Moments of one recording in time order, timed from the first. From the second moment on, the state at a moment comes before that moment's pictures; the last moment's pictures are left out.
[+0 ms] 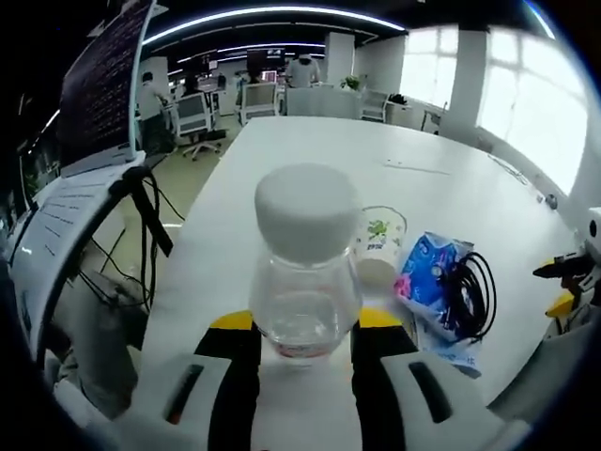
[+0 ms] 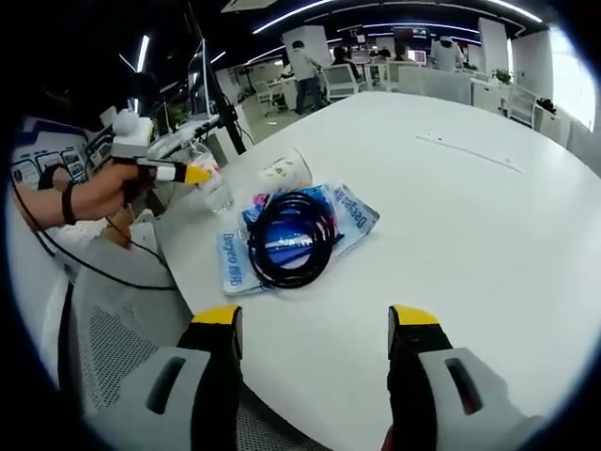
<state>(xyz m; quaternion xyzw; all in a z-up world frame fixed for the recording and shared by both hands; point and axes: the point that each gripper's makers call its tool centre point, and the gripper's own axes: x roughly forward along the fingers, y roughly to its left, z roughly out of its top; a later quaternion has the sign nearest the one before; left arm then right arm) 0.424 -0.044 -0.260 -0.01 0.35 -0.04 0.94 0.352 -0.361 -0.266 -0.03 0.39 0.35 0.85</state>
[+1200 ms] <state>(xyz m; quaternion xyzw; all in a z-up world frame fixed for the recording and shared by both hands) 0.515 -0.047 -0.259 -0.03 0.34 -0.03 0.94 0.352 -0.366 -0.260 -0.04 0.40 0.33 0.85</state>
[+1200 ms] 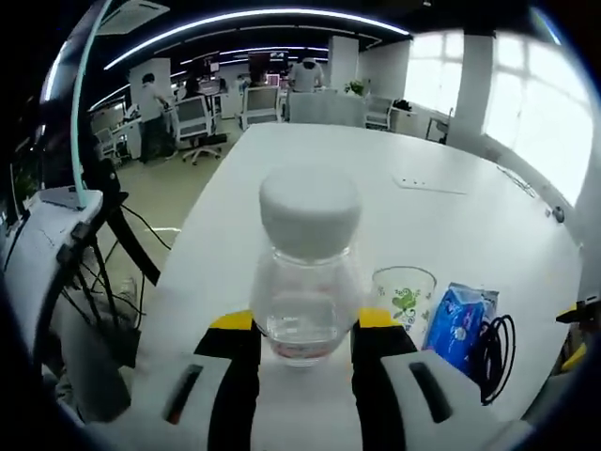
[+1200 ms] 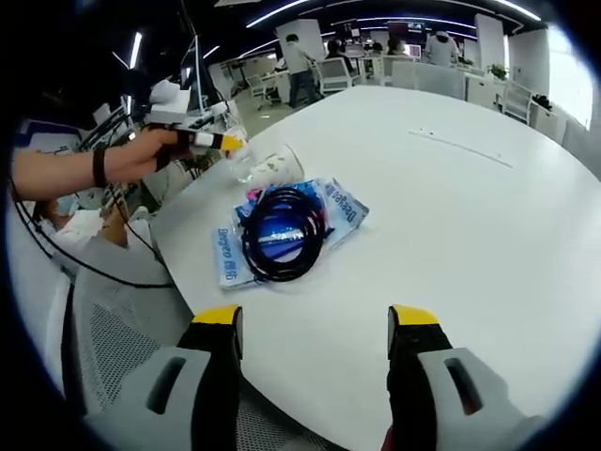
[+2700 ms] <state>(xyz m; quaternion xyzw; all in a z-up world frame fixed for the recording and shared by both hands) 0.556 -0.103 -0.254 -0.02 0.34 -0.05 0.94 0.357 -0.384 -0.268 -0.02 0.41 0.32 0.86</state>
